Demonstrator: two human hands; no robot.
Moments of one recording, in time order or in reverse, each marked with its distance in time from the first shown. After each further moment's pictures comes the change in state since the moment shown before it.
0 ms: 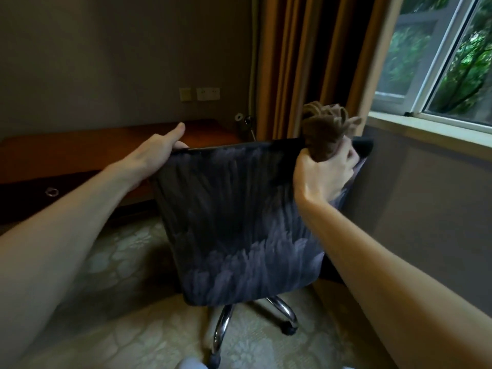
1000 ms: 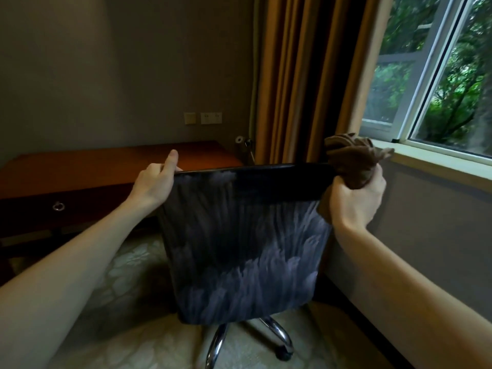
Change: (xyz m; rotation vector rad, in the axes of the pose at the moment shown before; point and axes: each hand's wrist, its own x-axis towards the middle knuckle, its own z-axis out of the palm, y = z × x) left_hand -0.032 -0.002 0.019 0.013 0.269 0.052; right_hand 0.055 0.028 -0.065 0.133 -0.020 -0.055
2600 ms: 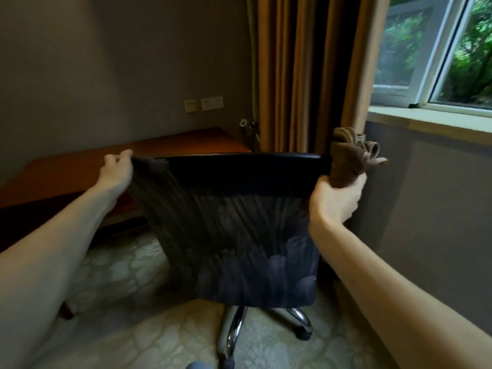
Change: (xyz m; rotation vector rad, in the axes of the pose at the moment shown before) left_hand 0.064 -0.063 -0.030 -0.054 0.206 -0.405; right_hand -0.035 0.022 0.027 0.085 0.032 0.369
